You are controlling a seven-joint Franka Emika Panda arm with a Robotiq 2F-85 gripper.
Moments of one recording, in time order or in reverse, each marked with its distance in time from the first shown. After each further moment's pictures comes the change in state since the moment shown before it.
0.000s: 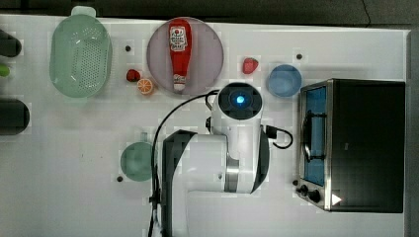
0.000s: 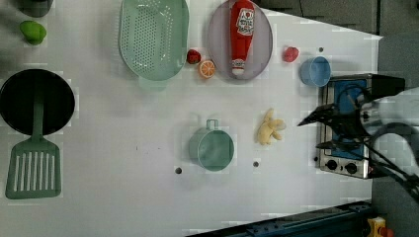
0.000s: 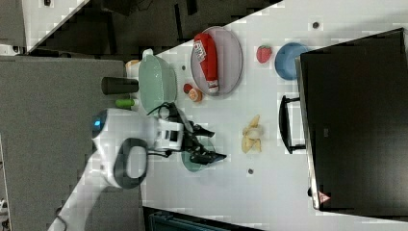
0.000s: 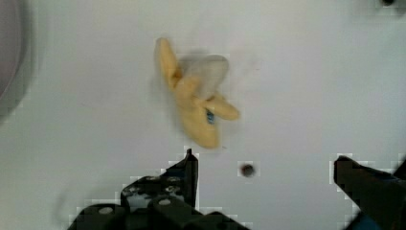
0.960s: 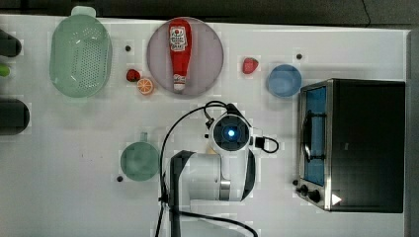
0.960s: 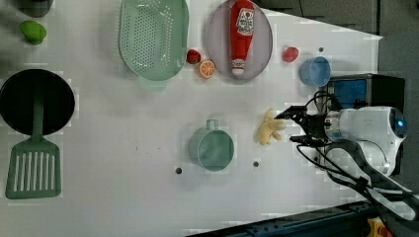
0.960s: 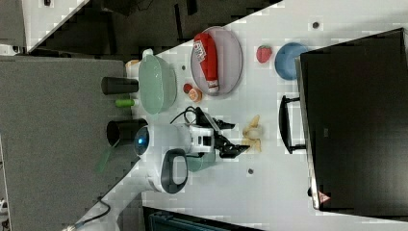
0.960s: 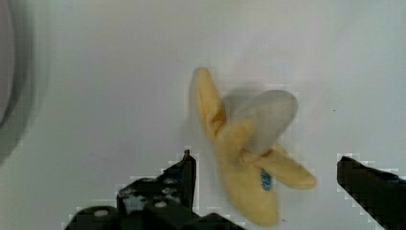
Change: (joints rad) arm -0.009 0.153 0.007 -0.182 -0.006 0.516 0.000
